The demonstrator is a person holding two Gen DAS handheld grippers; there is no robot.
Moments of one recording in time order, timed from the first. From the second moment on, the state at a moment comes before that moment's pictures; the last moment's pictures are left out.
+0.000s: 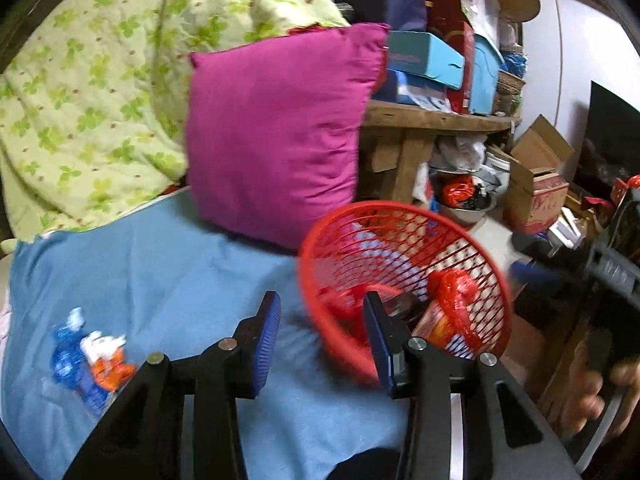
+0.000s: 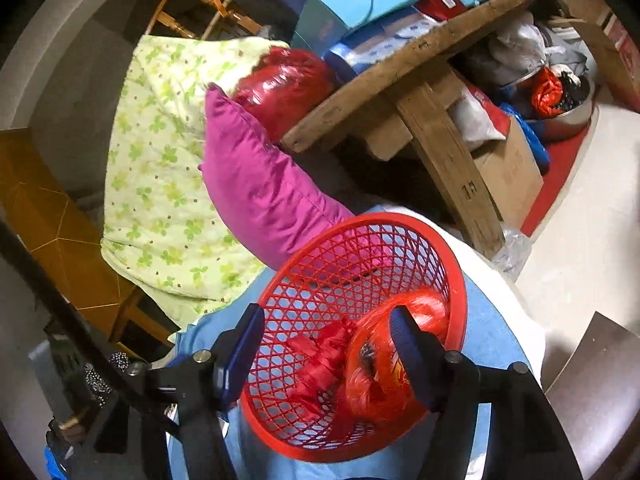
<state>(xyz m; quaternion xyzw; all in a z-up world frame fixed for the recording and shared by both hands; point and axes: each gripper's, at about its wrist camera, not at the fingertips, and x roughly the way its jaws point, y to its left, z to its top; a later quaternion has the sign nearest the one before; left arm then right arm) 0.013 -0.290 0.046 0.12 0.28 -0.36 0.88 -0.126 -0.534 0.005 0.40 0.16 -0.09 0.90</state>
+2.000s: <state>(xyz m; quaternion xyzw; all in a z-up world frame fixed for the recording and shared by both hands) 0.144 0.119 -0.070 -0.13 0.40 -0.09 0.90 0.151 -0.181 -0.100 0.12 0.36 0.18 0.91</state>
